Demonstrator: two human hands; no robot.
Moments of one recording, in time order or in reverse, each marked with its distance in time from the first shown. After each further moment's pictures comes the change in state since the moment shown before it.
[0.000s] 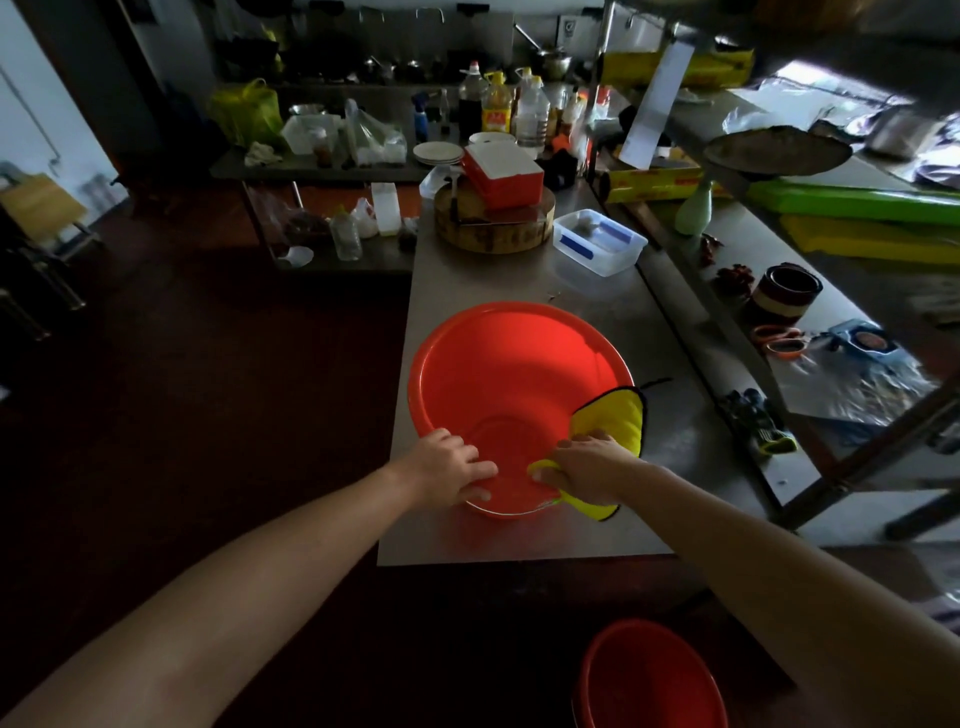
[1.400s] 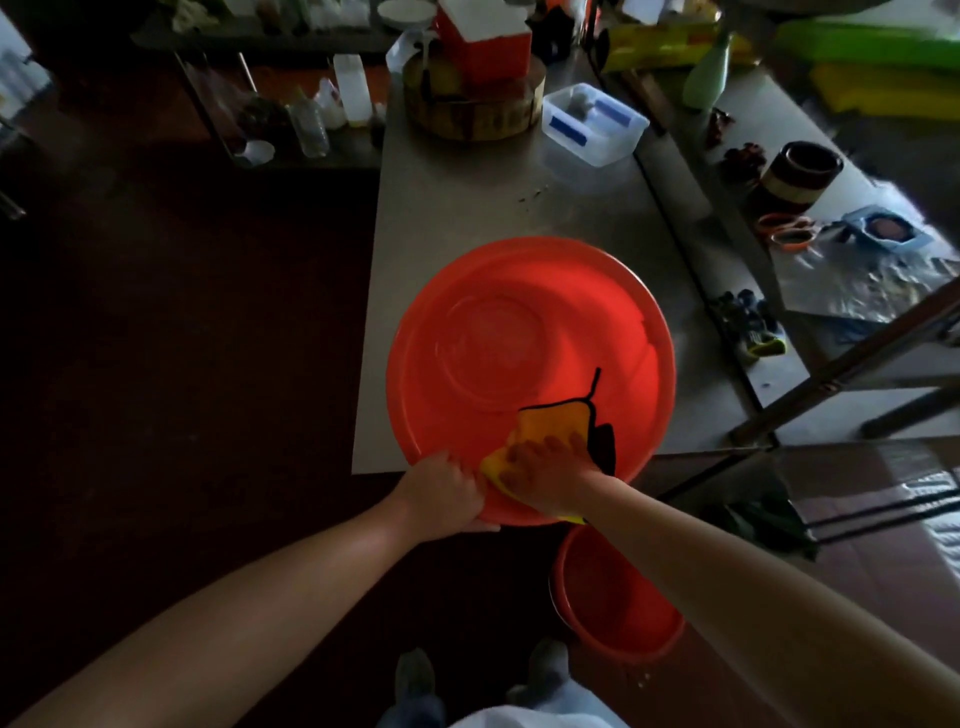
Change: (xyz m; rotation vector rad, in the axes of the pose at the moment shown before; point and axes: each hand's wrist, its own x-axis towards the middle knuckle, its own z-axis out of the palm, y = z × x) left_hand -0.017 0.132 0.079 0.090 -0.014 0.075; right_hand -0.028 -0.047 0.125 0.151 -0.243 0.113
